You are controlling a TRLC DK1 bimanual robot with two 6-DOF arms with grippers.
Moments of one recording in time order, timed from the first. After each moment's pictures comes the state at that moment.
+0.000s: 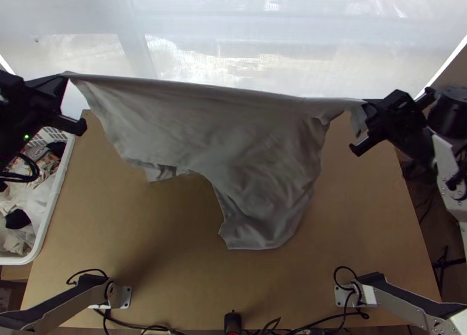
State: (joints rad) left arm -0.09 1.17 1.90 -0.81 0.04 0.27; right arm 0.25 1.21 1.70 -0.82 -0.01 -0.60
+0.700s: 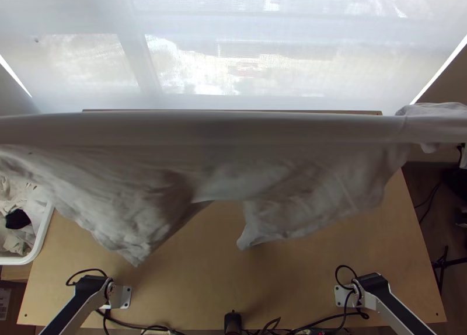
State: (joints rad) left arm -0.04 0.84 2.08 -0.82 0.06 0.32; right arm 0.24 0.85 1.91 -0.82 0.07 -0.89
